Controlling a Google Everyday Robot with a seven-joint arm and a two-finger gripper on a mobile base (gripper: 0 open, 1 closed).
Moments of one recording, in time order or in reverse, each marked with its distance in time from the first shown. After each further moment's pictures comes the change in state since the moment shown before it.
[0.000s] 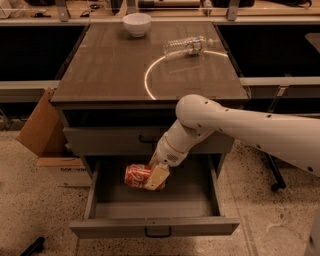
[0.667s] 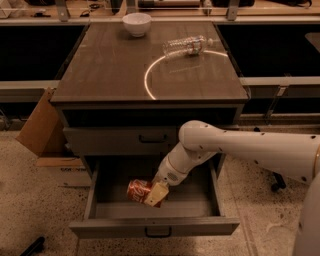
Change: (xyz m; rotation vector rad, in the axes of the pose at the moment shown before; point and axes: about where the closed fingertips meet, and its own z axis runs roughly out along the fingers) arm 0.041 0.010 0.060 -0.041 -0.035 0.195
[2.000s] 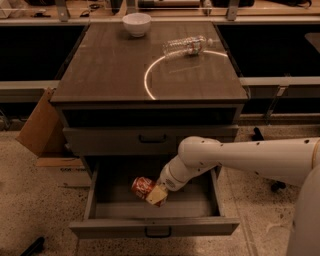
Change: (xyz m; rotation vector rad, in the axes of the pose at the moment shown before) arm 0.019 -0.036 0.023 0.204 -0.019 0.152
